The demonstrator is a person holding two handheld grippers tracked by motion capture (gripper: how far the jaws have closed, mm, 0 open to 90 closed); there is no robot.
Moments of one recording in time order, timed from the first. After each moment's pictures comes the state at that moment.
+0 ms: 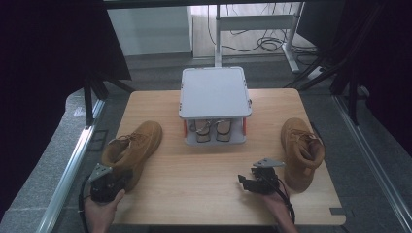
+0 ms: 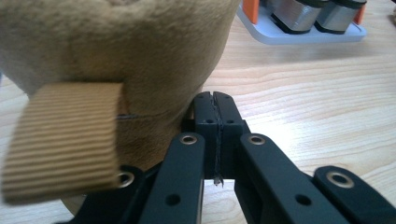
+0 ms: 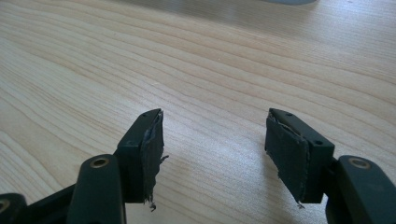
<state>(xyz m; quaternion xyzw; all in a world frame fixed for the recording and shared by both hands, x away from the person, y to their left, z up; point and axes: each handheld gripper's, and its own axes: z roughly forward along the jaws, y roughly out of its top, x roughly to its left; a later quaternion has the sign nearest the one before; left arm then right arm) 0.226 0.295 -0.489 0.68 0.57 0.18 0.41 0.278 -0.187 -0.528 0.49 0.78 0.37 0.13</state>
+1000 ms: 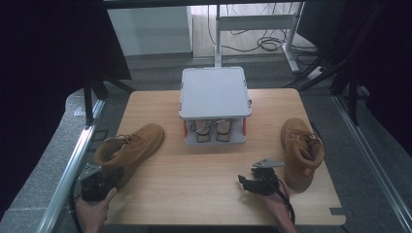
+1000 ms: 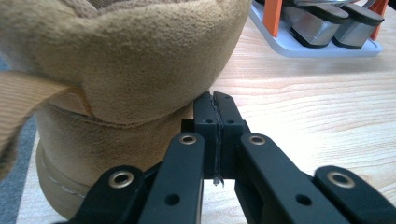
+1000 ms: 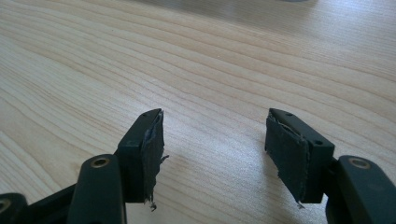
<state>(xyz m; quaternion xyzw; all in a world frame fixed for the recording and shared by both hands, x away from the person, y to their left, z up) 0.224 0.315 -0.486 0.67 0.58 0.20 0.42 0.278 -0.186 -0.529 0.49 0.78 0.37 0.14</state>
